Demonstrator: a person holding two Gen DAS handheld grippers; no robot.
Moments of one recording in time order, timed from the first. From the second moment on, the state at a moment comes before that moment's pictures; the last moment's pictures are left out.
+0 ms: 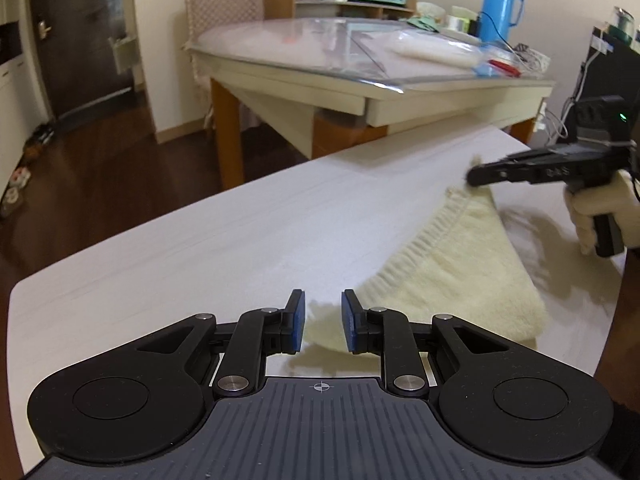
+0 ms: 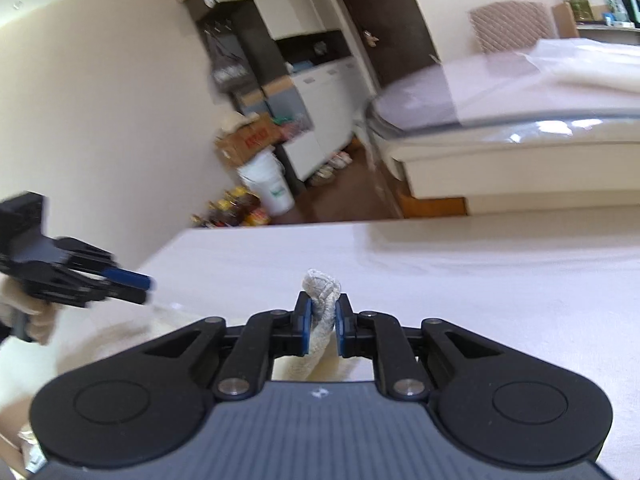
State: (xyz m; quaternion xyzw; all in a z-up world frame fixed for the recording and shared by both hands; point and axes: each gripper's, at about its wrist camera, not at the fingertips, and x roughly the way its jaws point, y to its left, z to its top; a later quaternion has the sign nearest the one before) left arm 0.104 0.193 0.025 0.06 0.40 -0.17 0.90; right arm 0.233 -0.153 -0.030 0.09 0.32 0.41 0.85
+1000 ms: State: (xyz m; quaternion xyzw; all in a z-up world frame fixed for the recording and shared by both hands) left arm 0.109 0.195 -0.010 0.05 0.41 -0.10 0.90; right arm 0.215 -0.121 -0.029 -0.06 0.31 0.39 0.86
